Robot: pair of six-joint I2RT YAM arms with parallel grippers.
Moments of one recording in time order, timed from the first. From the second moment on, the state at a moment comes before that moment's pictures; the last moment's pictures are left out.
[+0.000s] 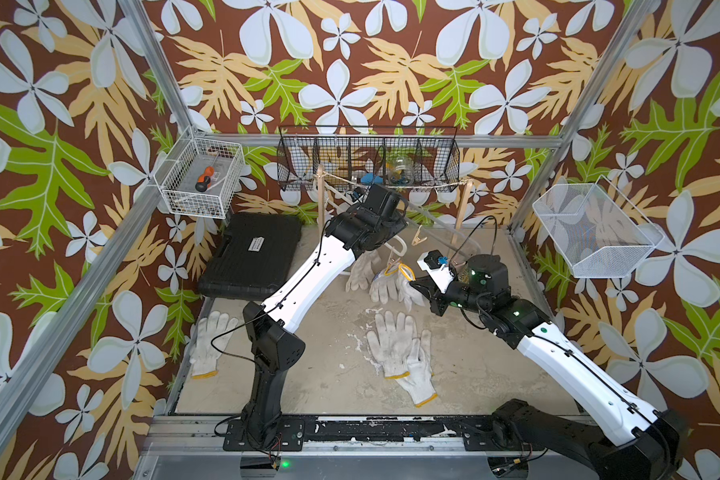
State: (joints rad) left arm -0.70 2.02 2.31 -0.92 -0.21 -1.11; right arm 0.48 1.11 1.00 -0.32 -0.41 -0.23
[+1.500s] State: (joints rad) left arm -0.70 2.02 2.29 -1.01 -0.14 -1.06; right arm 0.47 1.10 0.98 -0.31 -0.43 -0.21
